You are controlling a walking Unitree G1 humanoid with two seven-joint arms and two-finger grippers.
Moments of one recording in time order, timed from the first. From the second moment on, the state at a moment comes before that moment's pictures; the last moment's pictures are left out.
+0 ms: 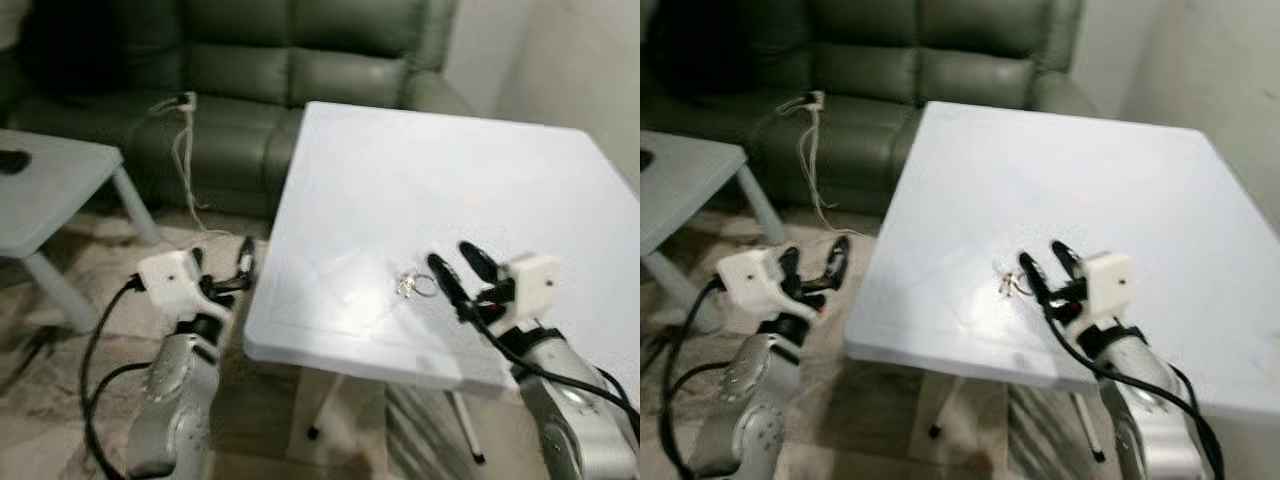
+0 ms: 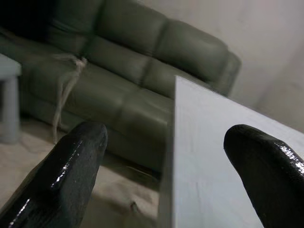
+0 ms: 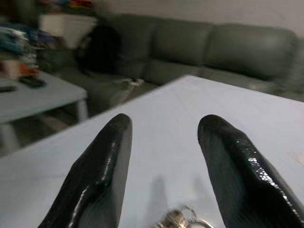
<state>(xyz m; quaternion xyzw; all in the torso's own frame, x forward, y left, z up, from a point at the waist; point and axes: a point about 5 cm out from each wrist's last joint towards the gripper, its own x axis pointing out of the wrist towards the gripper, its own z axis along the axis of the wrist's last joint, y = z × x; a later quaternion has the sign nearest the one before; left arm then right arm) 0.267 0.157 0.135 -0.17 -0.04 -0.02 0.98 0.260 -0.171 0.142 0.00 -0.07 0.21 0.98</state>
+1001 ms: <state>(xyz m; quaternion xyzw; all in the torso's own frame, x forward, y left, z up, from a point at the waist) 0.266 0.133 0.135 -0.13 -0.03 -0.07 0.99 0.259 -0.179 0.135 0.03 -0.04 0.20 0.98</state>
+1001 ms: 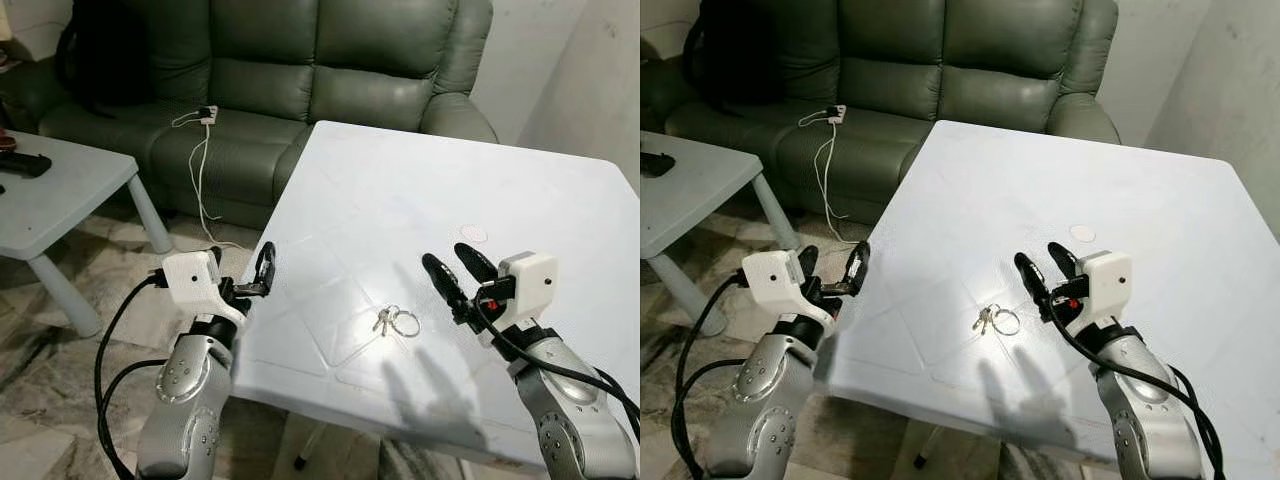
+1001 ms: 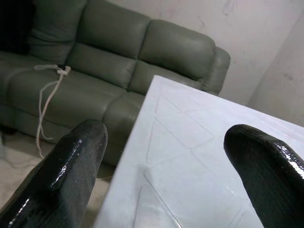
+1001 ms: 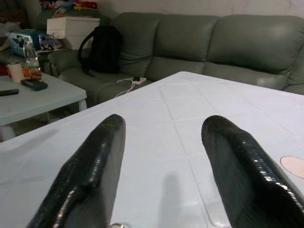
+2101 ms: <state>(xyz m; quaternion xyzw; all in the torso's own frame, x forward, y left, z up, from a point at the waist) 0.234 0.090 0.108 -0.04 0.00 -0.23 0.97 0.290 -0.181 0.120 -0.07 0.04 0.38 0.92</state>
